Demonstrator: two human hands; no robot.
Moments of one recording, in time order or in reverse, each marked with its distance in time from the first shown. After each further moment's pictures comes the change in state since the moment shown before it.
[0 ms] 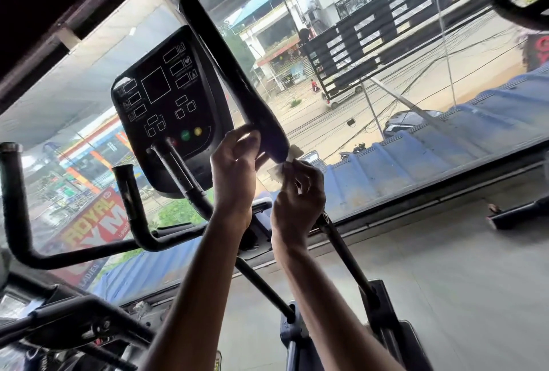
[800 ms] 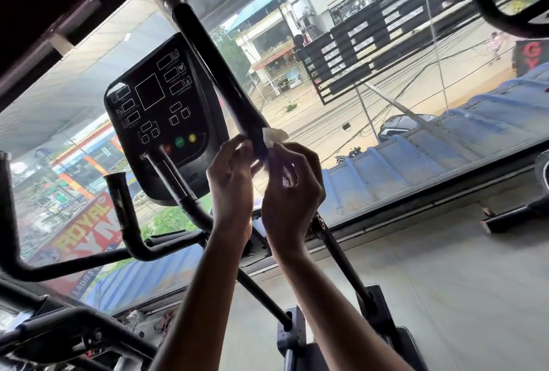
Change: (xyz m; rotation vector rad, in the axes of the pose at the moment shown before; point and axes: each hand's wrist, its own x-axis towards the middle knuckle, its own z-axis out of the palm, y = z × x) left_hand -0.008 -0.004 0.004 0.008 0.032 0.025; right_hand 0.010 -0.030 0.008 -0.148 -0.127 -0.448
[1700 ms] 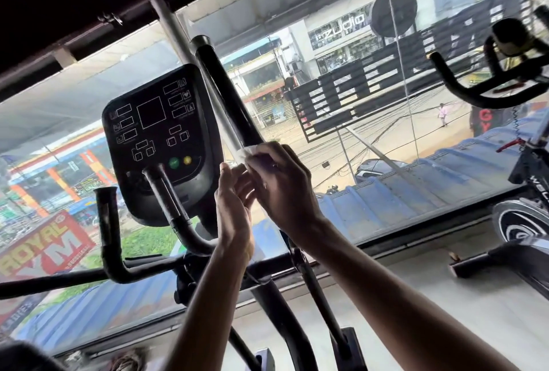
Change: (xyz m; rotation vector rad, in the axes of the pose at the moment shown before) left_hand -0.001 0.005 0.001 -0.288 0.004 -0.155; right_hand 0.062 -0.031 0.001 -0.477 -0.580 -0.705
